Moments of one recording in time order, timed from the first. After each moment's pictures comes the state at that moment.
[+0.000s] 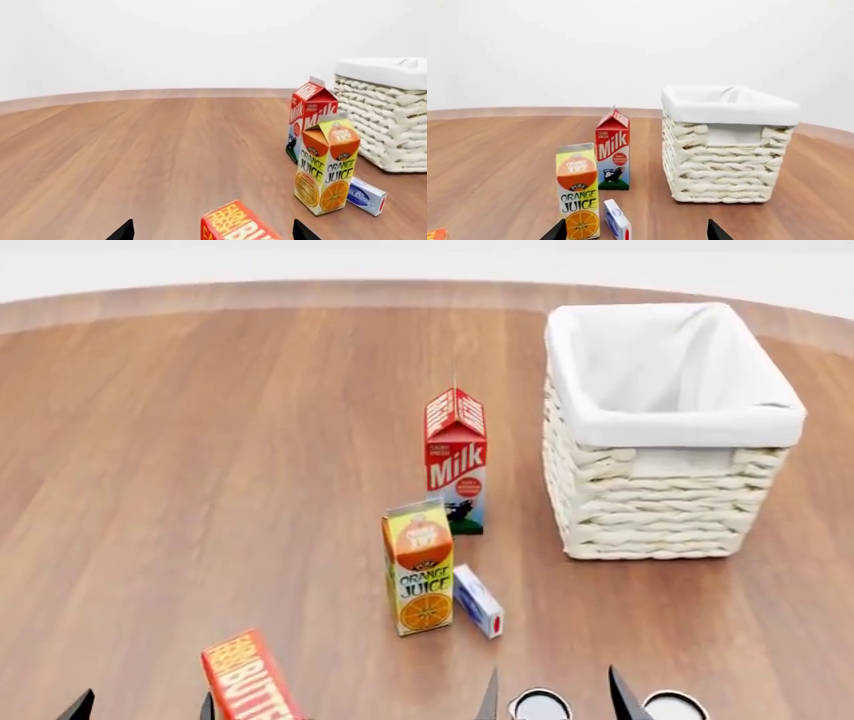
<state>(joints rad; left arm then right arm) -0.01 -0.11 0.13 0.00 -0.11 0.01 -0.13 0.03 0.12 -0.12 -0.13 0.10 0.08 0.09</state>
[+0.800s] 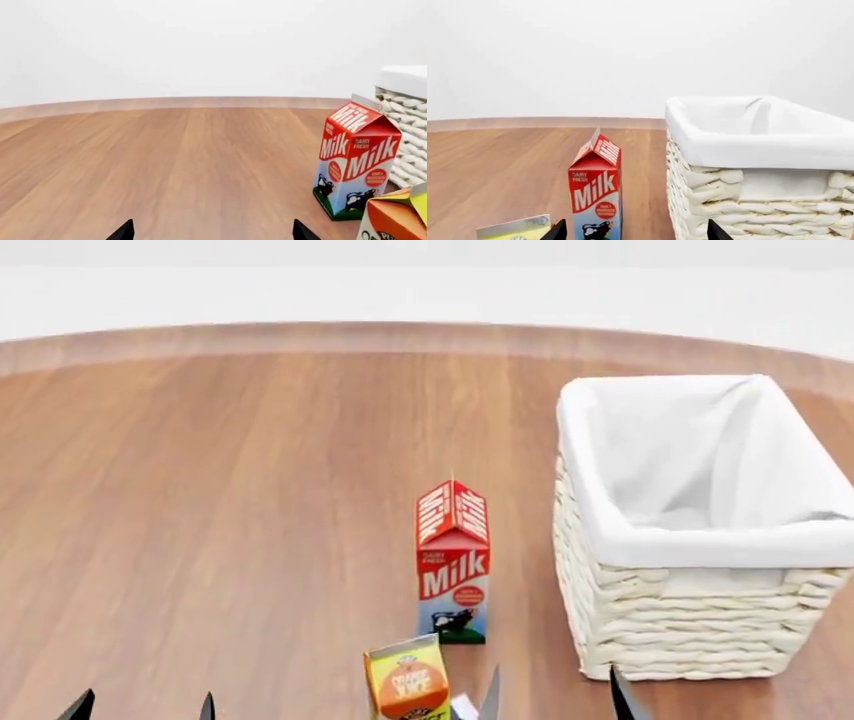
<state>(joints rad) -0.01 -0.14 0.16 -0.01 -0.14 0.02 -0.16 0.03 0.15 -0.15 -0.13 0.14 0.08 0.12</state>
